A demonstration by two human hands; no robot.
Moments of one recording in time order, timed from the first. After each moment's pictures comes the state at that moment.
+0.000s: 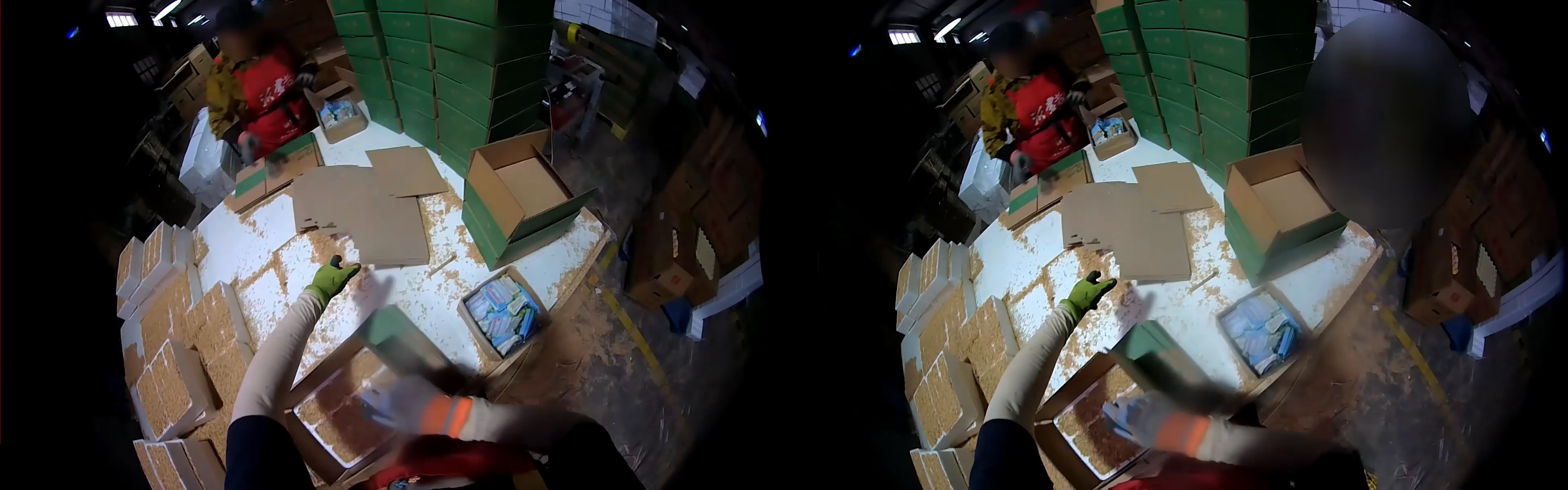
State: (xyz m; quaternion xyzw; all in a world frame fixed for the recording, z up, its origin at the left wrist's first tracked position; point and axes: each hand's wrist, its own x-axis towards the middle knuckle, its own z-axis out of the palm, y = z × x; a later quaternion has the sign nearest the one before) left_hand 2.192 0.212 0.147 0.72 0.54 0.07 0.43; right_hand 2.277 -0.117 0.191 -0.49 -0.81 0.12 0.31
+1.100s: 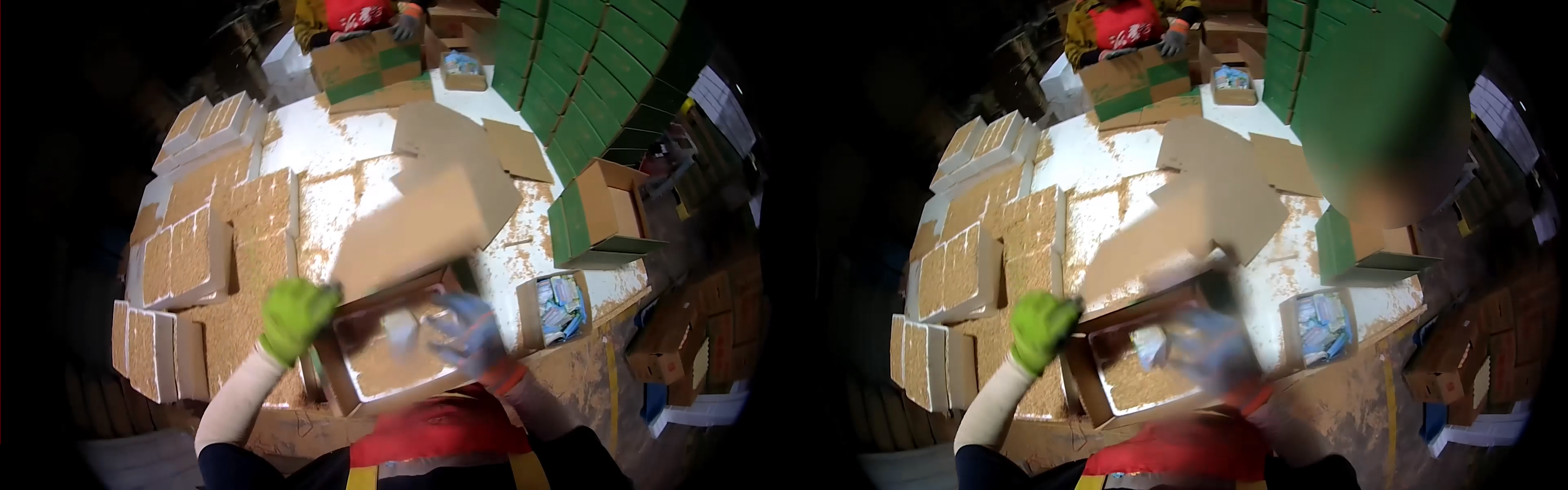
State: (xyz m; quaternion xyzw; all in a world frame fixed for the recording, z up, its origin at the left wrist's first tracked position) left_hand 1.965 -0.017 0.320 0.91 0.35 0.16 -0.17; right_hand 2.272 -0.093 0.268 -0.45 -0.80 0.15 0.37
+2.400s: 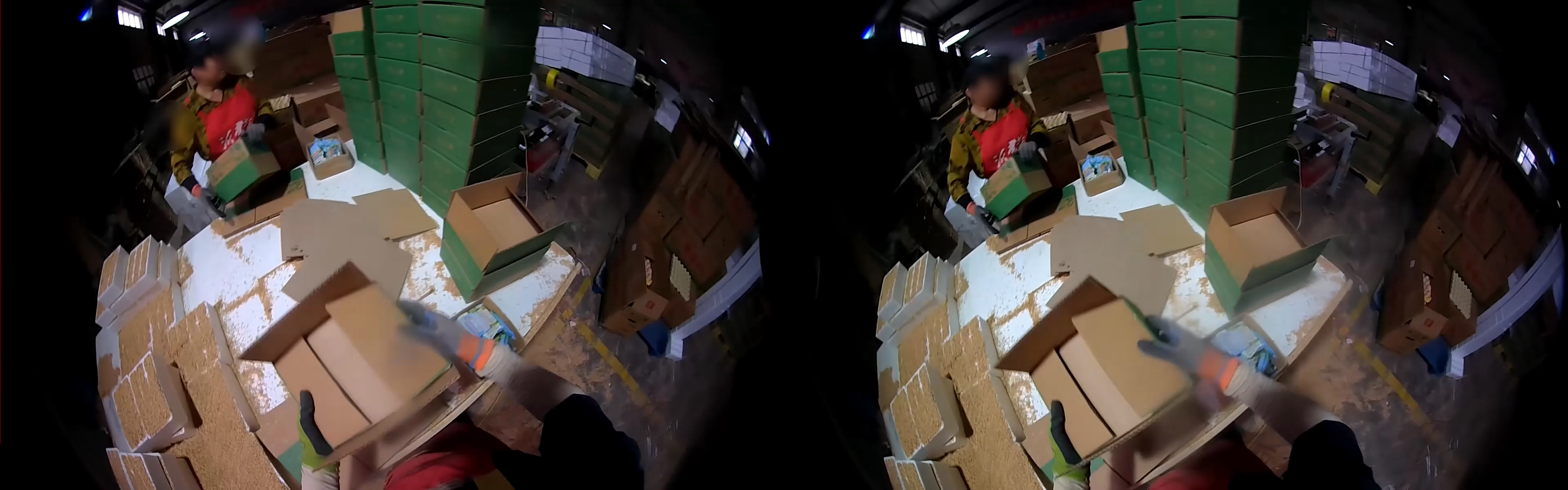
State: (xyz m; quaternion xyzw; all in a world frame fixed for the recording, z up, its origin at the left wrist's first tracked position) left_hand 2.096 -0.070 0.233 0.34 0.38 0.44 0.74; right_hand 2.406 -0.059 0.273 -0.51 -0.49 0.54 0.45
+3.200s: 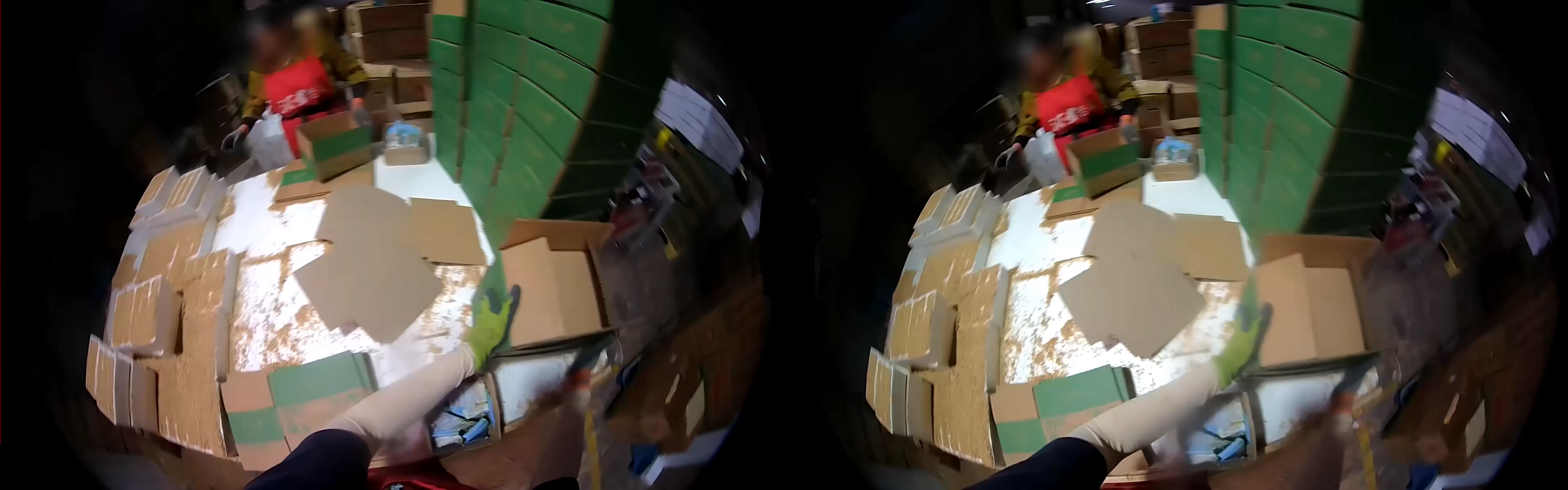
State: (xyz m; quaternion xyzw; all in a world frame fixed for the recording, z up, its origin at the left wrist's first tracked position) left_hand 2.554 0.074 0.097 0.85 0.30 0.33 0.26; right_hand 2.895 -0.098 -0.045 -0.29 -0.04 0.29 0.91
